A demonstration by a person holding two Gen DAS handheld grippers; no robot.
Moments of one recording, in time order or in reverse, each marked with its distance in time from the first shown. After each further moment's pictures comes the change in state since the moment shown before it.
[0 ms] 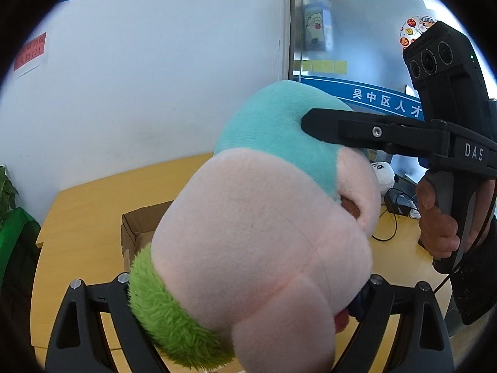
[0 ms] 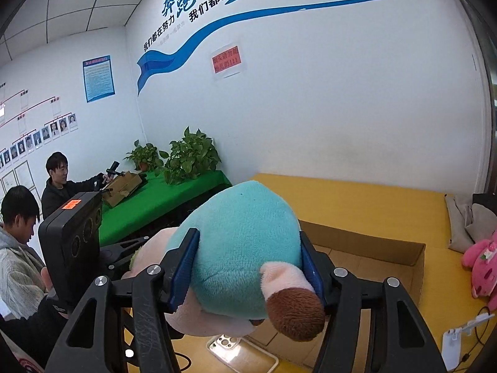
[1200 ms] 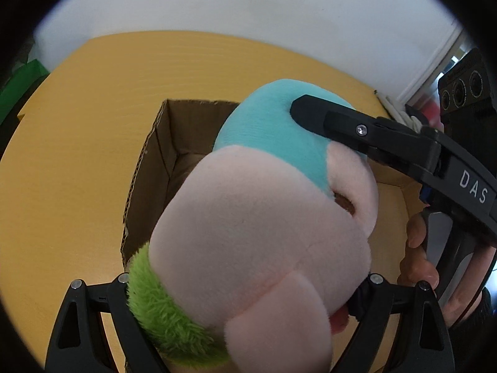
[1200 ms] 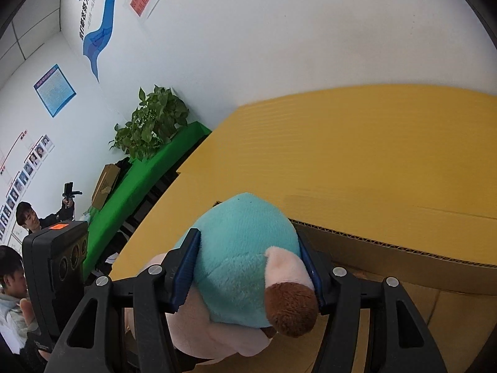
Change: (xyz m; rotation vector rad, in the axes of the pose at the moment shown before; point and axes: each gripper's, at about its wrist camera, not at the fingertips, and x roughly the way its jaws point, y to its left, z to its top) left arm 0.237 0.192 -0.053 -0.523 0.468 0.194; right arm 0.350 -0.197 -0.046 0.299 0.314 0.137
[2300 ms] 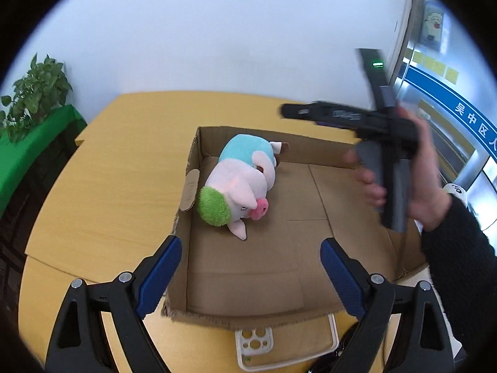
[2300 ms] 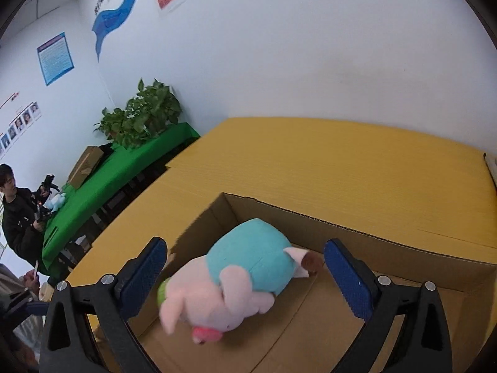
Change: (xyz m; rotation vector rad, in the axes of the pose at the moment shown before) left arm -0.194 -0.017 -0.139 0.118 -0.296 0.045; right arm -0.094 0.074 -0.024 -0.156 -0.094 -0.203
